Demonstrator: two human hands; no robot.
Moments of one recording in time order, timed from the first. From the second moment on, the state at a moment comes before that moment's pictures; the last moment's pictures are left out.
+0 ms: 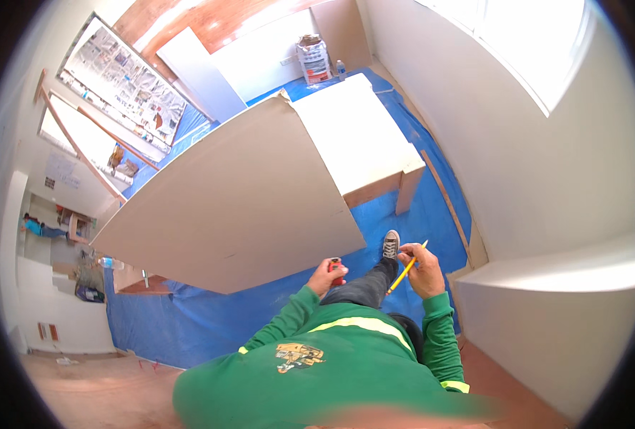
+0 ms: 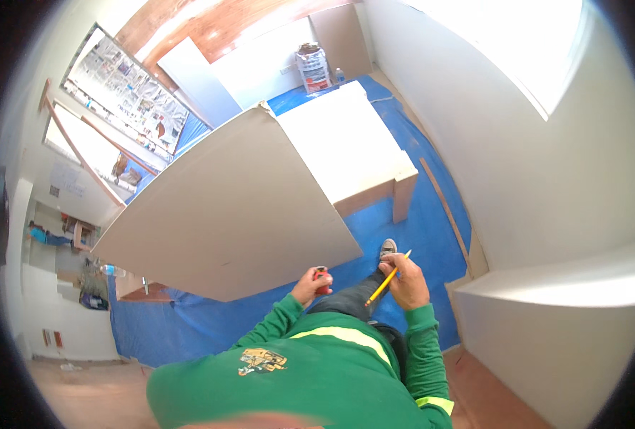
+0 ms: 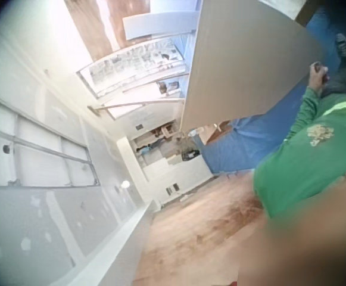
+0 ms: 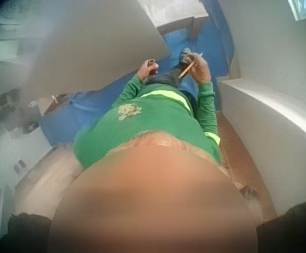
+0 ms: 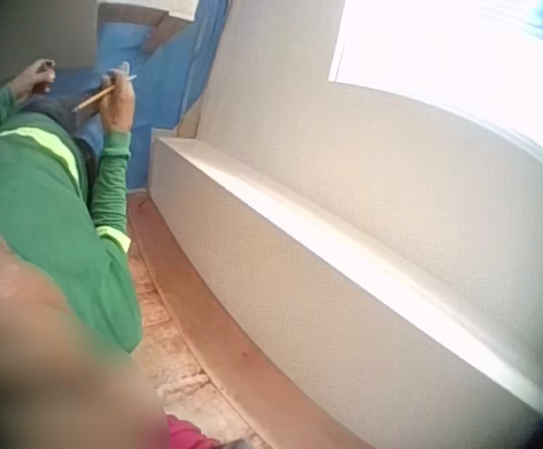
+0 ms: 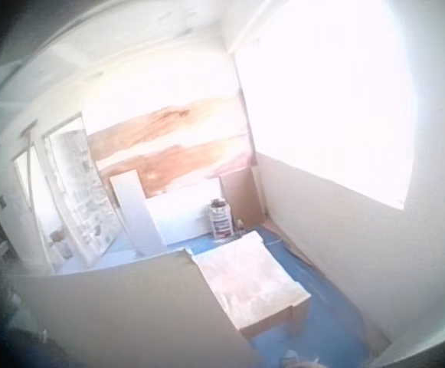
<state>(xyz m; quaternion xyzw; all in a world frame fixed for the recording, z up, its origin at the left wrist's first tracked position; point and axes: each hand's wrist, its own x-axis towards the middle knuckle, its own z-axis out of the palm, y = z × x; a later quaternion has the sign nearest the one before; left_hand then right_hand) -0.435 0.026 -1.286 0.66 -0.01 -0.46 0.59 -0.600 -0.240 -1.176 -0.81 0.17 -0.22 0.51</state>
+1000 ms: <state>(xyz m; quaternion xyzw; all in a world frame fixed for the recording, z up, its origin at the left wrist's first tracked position) -0.222 -0.318 -1.219 0.90 -0.15 0.26 0.30 -0.386 -0.685 -1.160 -0.89 0.11 0.00 0.44</state>
